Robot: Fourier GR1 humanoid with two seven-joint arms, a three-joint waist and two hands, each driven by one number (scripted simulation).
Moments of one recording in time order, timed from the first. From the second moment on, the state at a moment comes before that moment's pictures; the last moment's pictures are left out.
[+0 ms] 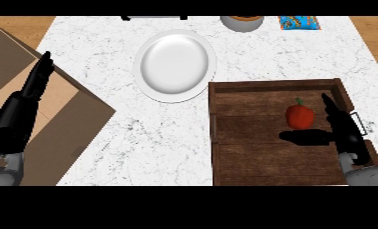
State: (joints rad) left arm -0.07 0.49 -0.05 -1.64 -0.03 0.15 -0.01; right arm -0.10 -0.53 0.27 -1.50 0.05 -0.37 0.79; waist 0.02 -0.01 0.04
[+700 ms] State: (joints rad) left arm -0.11 0.48 -0.05 -1.67 -0.04 0.13 -0.01; right arm -0.24 -0.63 0.34 -1.35 0.17 -0.21 0.59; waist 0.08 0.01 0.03
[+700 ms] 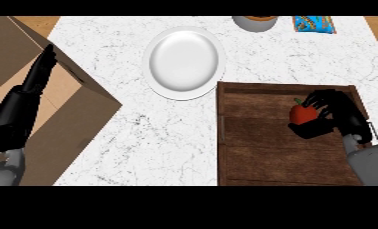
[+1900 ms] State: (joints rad) left arm -0.09 0.45 -0.04 -1.65 -0.08 0.12 0.01; right arm -0.71 -0.64 0.35 -1.07 0.43 -0.32 0.09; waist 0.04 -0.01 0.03
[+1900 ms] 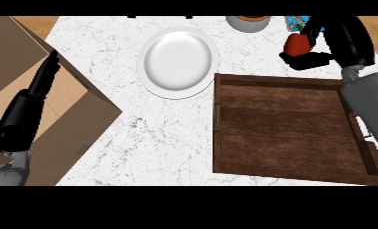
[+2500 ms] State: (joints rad) left arm -0.07 0.45 -0.01 -1.67 -0.08 0.10 0.01; right arm -0.88 -0.45 0.39 -1.15 0.39 -0.21 0.11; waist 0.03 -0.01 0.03
